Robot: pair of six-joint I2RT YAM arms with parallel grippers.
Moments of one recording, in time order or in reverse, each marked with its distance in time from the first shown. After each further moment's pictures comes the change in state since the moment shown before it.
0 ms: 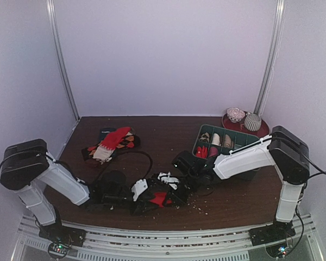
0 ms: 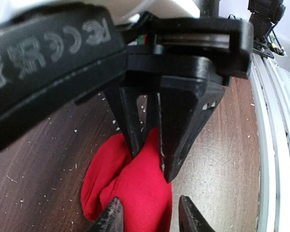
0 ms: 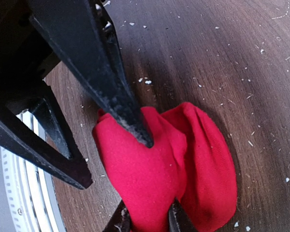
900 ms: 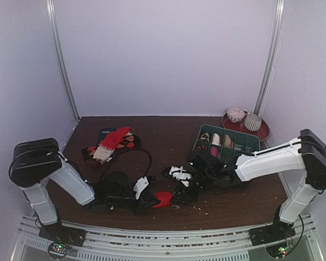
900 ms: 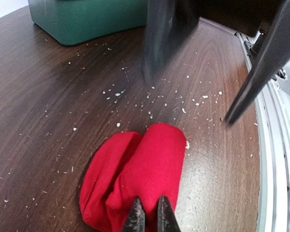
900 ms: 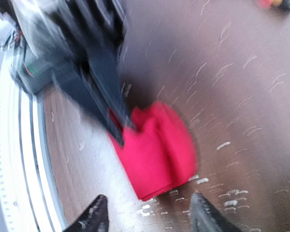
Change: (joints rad) left arm 0.024 0.114 0.013 0.124 0.017 -0.145; right arm 0.003 -0.246 -0.160 0.057 0.160 -0.001
